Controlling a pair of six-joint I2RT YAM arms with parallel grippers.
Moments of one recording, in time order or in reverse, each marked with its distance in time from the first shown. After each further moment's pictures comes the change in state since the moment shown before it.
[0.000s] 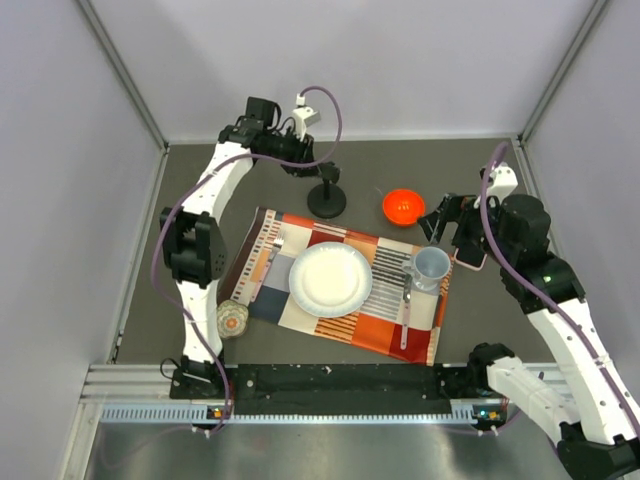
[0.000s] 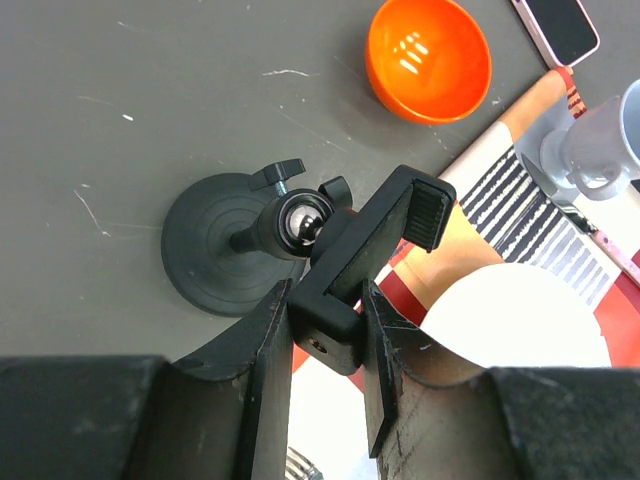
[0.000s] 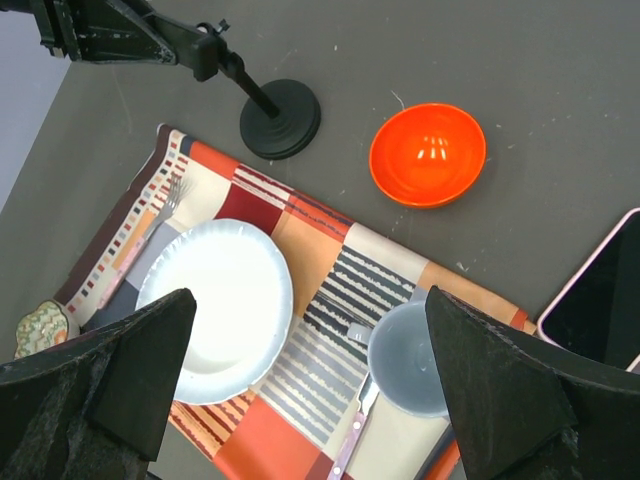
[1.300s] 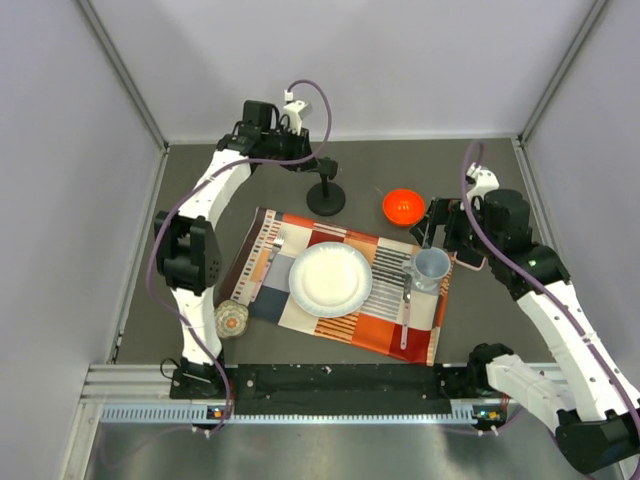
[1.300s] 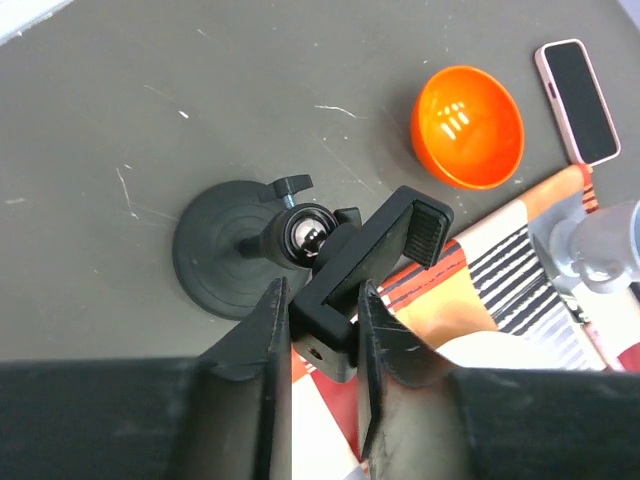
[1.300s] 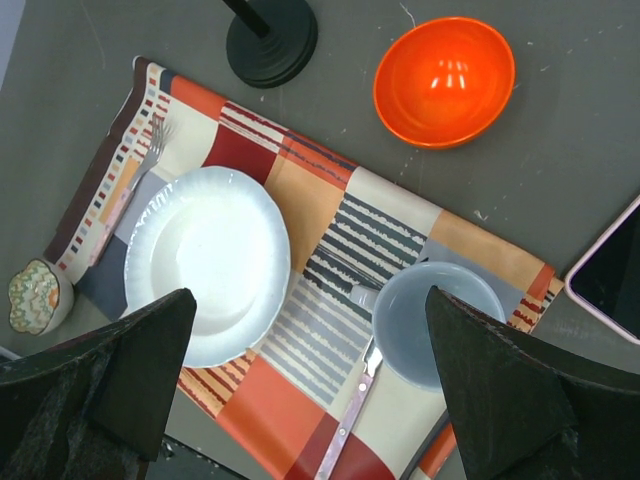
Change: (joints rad) left arm -0.004 -0.066 -0.129 0.229 -0.138 -0.278; right arm 0.008 0.092 -0.015 -0.057 -0.047 0.010
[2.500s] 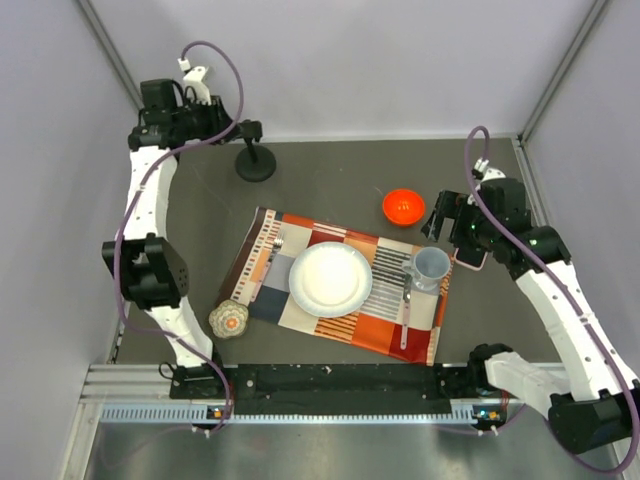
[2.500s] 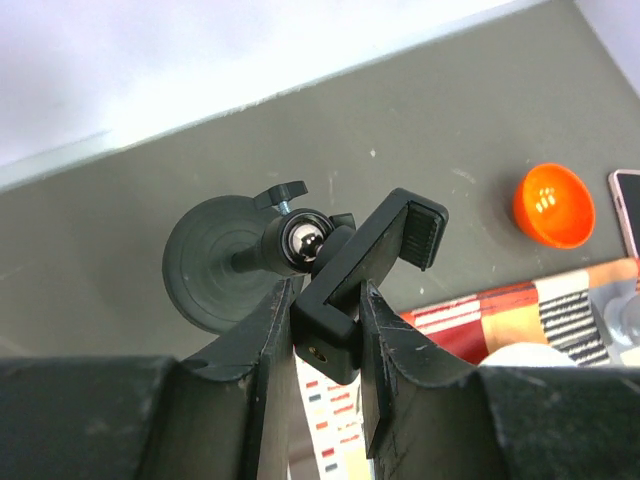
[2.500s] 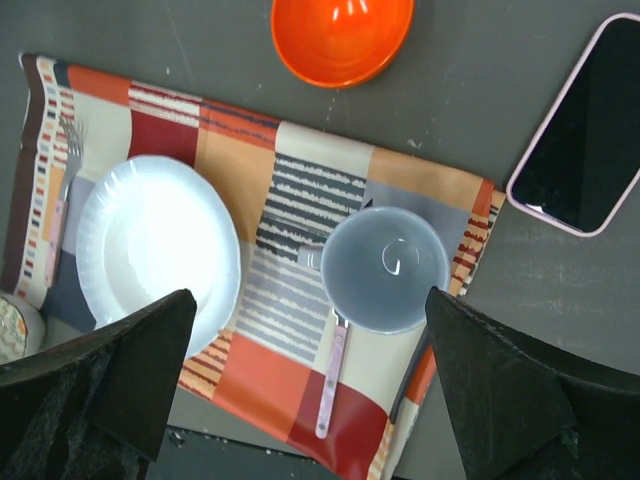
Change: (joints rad) left arm 0.323 -0.178 0.030 -0.018 0.044 -0.047; right arm -0.047 0.111 0.137 -0.227 0.130 0.103
